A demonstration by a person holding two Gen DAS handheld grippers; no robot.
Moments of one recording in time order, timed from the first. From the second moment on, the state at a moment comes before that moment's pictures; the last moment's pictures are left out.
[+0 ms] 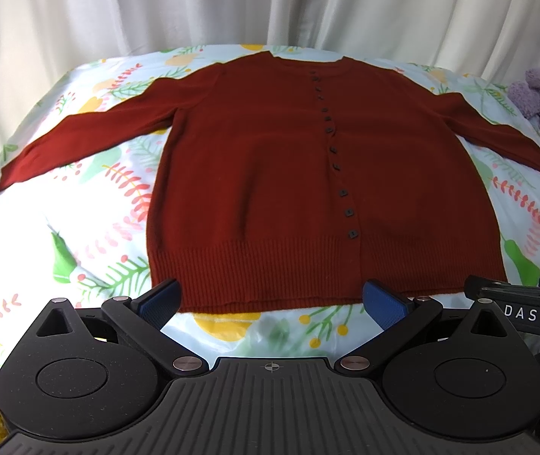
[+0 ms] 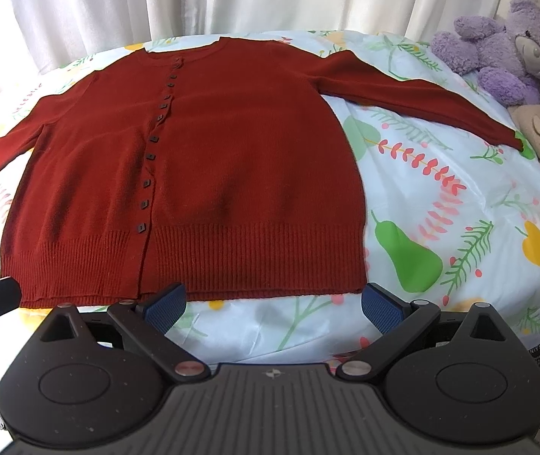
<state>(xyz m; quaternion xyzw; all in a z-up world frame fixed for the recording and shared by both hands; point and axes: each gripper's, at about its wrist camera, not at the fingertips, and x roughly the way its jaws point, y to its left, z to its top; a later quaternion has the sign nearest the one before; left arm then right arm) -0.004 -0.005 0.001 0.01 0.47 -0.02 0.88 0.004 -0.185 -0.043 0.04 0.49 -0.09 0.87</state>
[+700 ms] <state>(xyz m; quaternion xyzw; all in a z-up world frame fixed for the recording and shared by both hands) -0.001 -0.006 -0.001 0.02 0.48 -0.03 0.88 0.004 -0.185 -0.043 0.04 0.49 -0.10 0.87</state>
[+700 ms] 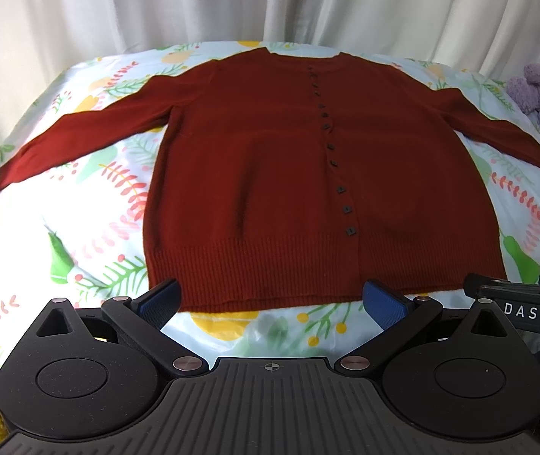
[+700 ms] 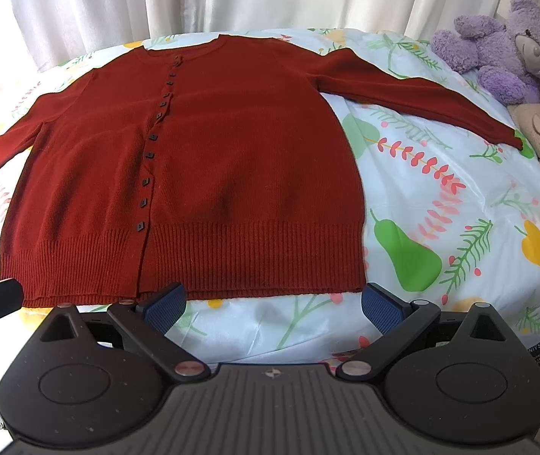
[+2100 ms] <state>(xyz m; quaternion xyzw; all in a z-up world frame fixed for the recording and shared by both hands) 0.077 0.002 -0.019 -0.15 0.49 -0.03 0.86 0.070 -0.514 -0.067 0.40 0.21 -0.22 0.87</state>
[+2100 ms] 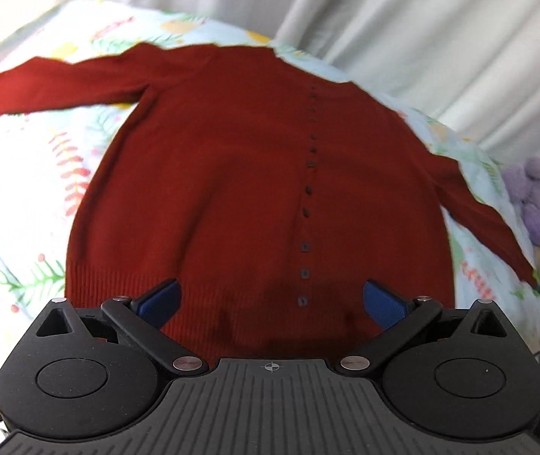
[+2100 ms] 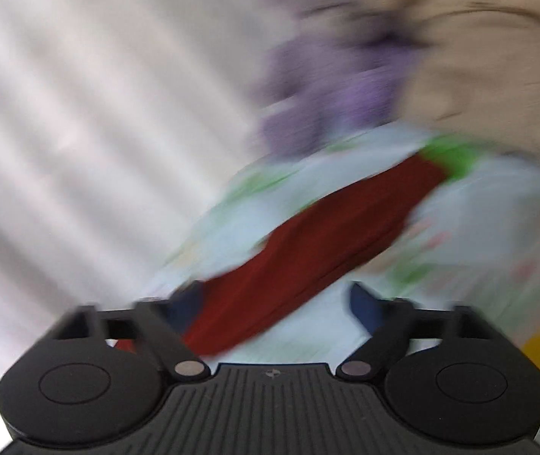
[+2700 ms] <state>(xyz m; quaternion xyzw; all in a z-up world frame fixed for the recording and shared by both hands) 0.115 -0.028 -0.059 -0.16 0.54 -0.02 0.83 0.124 -0.622 -0.138 0.46 0.22 -0.30 0.80</state>
